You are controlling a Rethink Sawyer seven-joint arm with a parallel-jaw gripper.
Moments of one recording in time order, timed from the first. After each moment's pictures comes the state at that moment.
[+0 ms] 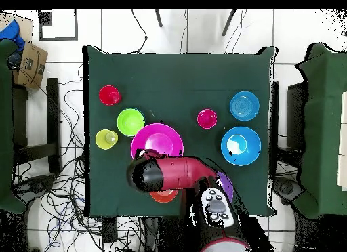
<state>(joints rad) -0.25 -0.75 0.12 1.99 -0.21 0.27 2.04</state>
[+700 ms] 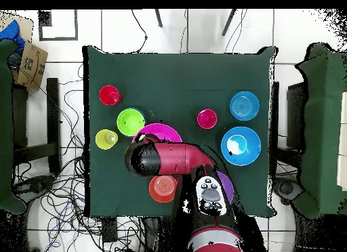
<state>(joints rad) -0.19 -0.70 0.06 1.87 -0.13 0.27 2.04</state>
